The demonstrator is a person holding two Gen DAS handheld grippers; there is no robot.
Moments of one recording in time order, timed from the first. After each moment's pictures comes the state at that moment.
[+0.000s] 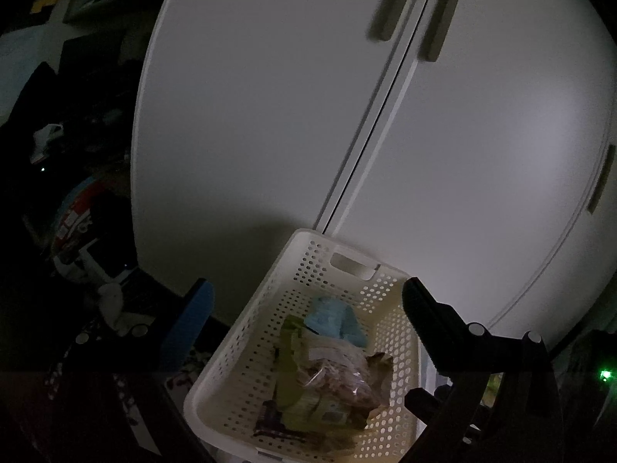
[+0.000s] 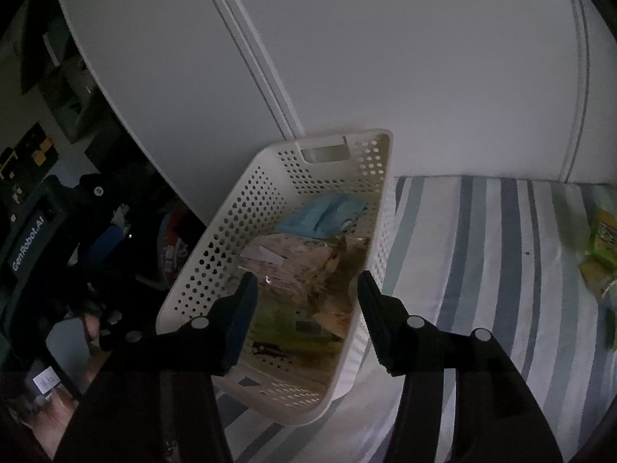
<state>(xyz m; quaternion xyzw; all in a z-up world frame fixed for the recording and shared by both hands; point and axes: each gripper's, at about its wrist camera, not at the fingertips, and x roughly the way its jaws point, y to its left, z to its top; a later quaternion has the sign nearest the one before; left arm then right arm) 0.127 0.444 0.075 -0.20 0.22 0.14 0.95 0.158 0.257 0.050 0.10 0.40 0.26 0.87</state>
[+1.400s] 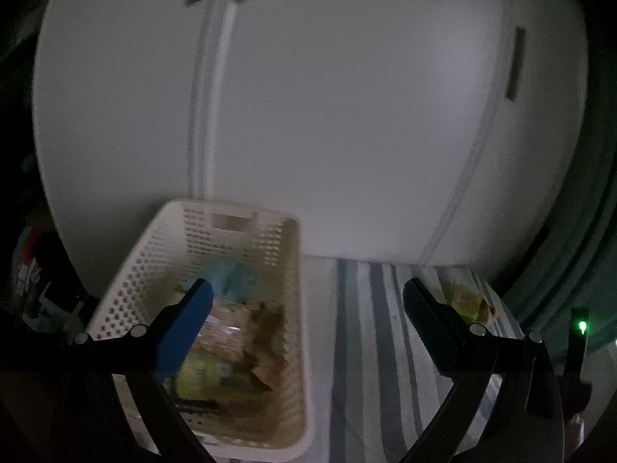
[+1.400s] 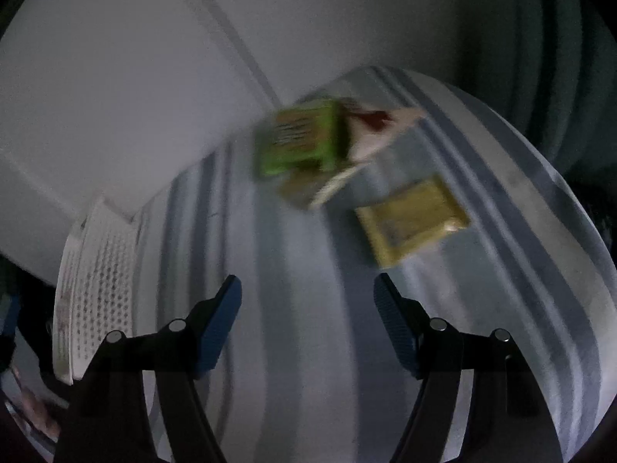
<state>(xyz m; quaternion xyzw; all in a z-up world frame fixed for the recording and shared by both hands) 0.150 0.315 0.061 -0.08 0.27 0.00 0.96 0.136 -0.025 -0.044 0.26 0.45 -0.01 0.85</state>
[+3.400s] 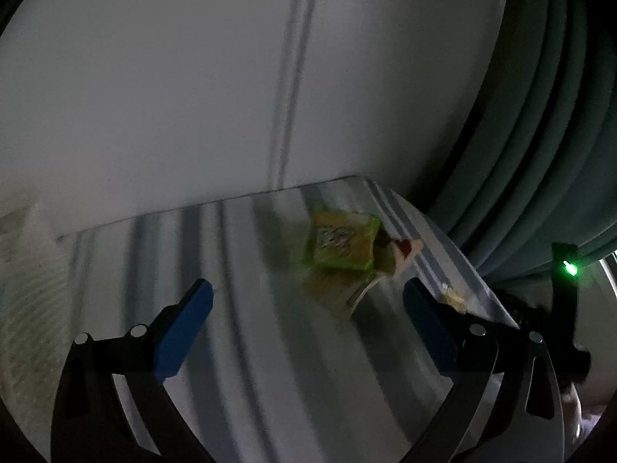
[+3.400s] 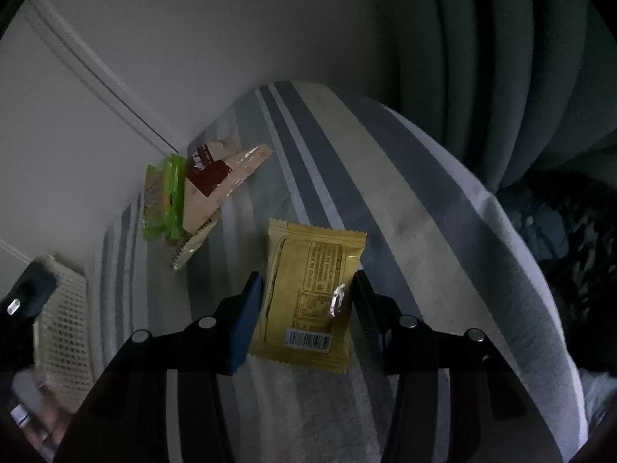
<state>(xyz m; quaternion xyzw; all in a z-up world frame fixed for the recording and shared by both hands) 0.257 0.115 -0.018 0.01 0.38 -0.19 0.90 0.152 -0.136 -0.086 0.29 0.45 -0.06 0.84</state>
